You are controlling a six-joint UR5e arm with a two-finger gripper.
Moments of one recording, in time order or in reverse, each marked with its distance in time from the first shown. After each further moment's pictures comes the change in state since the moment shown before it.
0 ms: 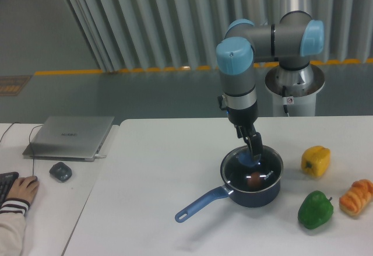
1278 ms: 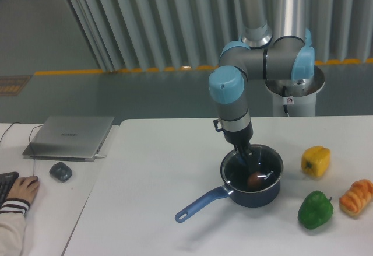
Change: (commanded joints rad) arm -0.044 -0.071 -0.025 0.023 0.034 -0.075
